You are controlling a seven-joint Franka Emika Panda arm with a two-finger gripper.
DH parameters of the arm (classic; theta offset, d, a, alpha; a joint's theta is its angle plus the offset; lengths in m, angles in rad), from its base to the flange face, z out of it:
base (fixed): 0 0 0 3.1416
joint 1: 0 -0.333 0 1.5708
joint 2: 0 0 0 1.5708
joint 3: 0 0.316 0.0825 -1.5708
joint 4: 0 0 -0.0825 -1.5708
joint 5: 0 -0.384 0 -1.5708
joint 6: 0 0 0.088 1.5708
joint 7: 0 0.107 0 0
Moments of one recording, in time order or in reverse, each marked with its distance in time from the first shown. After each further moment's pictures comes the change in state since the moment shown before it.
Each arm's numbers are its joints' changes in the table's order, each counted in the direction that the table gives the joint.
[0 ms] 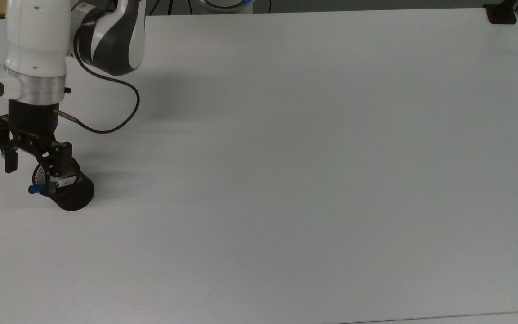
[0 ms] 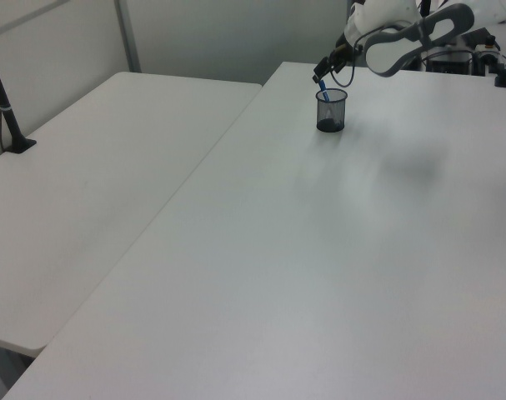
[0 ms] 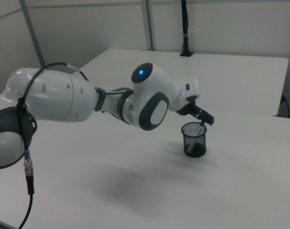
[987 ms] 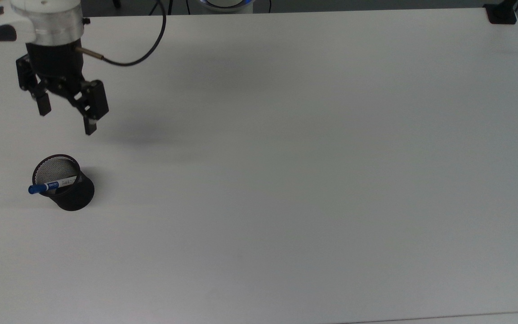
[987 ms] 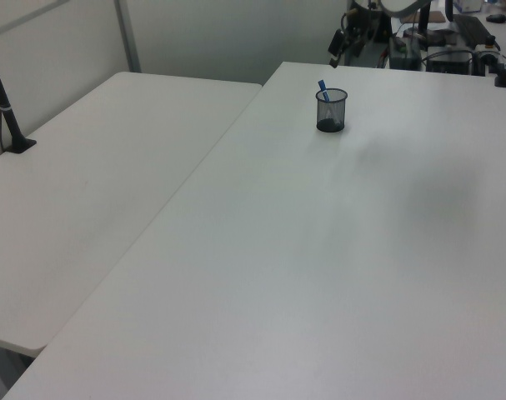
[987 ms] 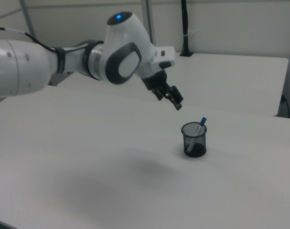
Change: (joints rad) arm -0.031 -0.262 0.061 0.012 -0.035 -0.548 -0.001
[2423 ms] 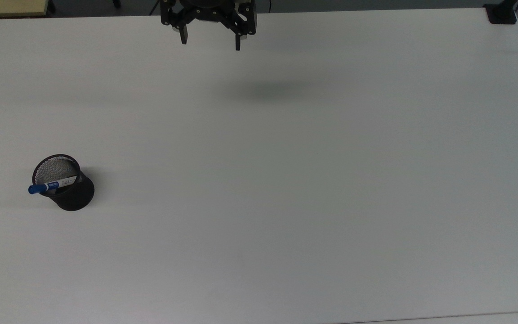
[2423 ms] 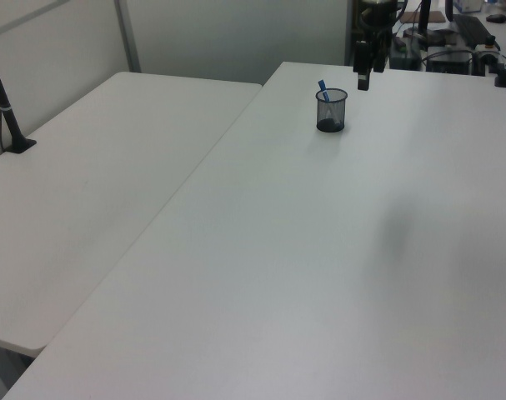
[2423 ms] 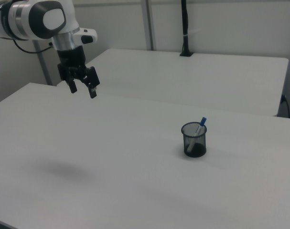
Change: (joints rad) arm -0.329 -0.229 0.017 0.000 -0.042 -0.638 0.016
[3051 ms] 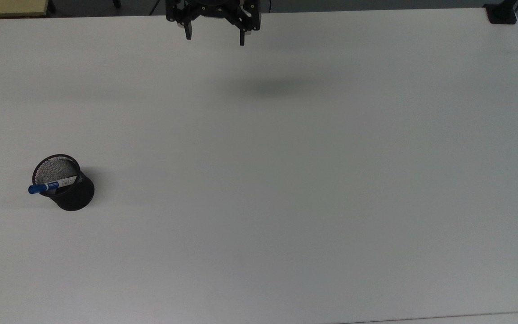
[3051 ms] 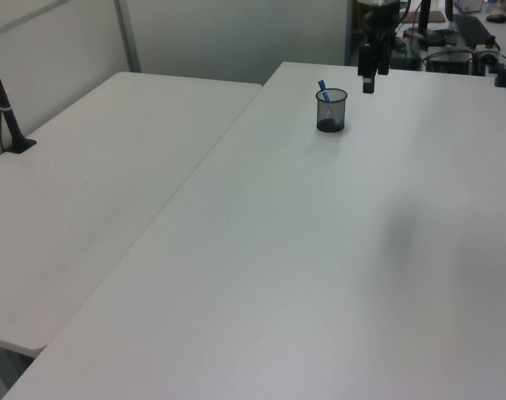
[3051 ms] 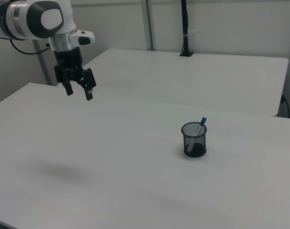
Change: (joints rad) arm -0.011 -0.002 0.004 0.001 0.000 -0.043 0.000
